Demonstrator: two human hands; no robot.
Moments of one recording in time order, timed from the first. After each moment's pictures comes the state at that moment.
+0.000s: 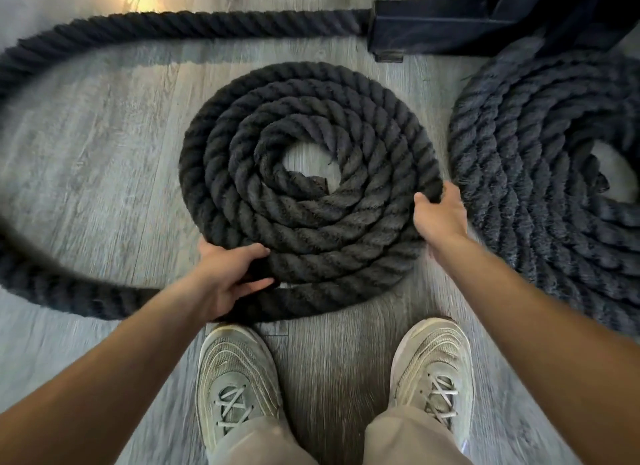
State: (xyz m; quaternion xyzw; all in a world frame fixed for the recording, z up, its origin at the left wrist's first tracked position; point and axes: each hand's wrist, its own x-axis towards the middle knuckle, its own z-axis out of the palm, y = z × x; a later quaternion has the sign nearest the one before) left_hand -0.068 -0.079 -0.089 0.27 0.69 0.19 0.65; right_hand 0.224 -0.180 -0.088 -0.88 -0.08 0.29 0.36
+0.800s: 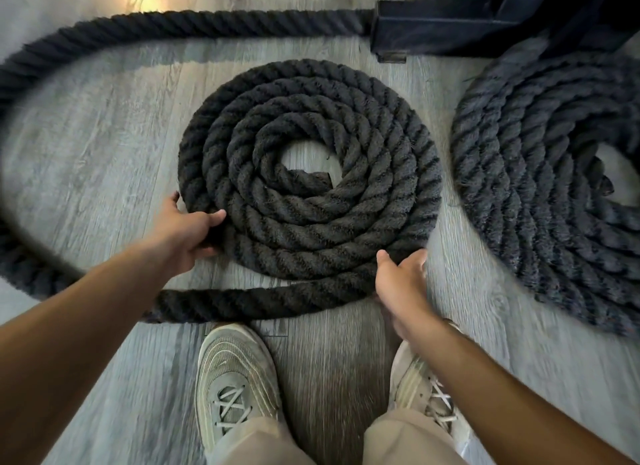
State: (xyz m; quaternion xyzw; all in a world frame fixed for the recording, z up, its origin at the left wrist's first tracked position) left_hand -0.095 -0.011 -0.082 0.36 0.71 0.19 0.58; right_hand 0.129 -0.224 -0.104 -0.85 -0.03 0.39 0.35
